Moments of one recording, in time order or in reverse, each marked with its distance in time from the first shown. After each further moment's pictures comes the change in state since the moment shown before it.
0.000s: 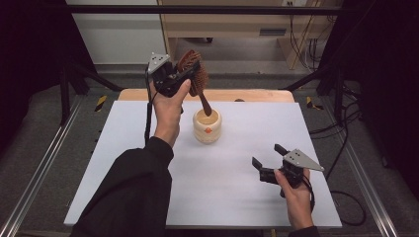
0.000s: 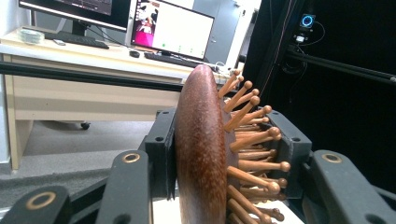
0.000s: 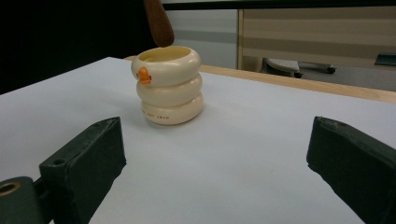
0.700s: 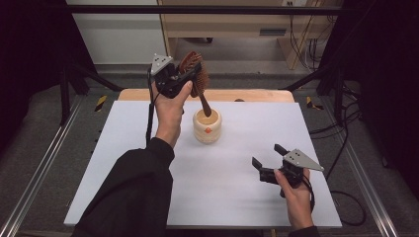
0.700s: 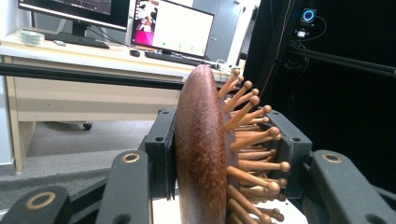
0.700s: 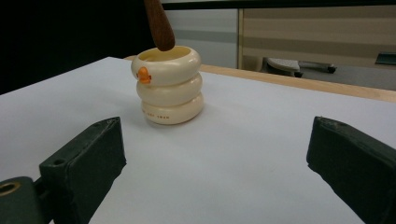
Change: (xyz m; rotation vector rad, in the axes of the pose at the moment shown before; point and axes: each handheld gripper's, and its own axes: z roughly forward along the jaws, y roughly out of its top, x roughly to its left) left arm -0.002 -0.005 0.003 0.007 0.001 0.024; right arm -0.001 0.000 0.000 0.001 0.001 -0.002
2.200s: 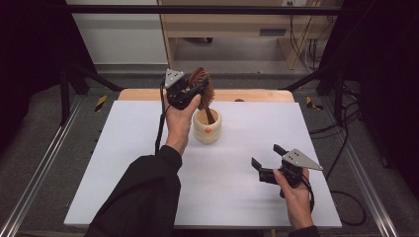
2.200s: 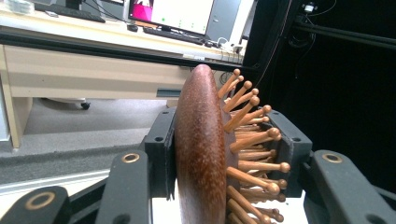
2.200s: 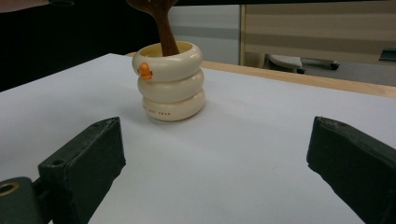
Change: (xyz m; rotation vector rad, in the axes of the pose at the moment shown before) left arm -0.001 -0.050 0.018 0.074 0.004 -0.011; right arm 0.000 -0.001 0.002 0.012 0.007 0.003
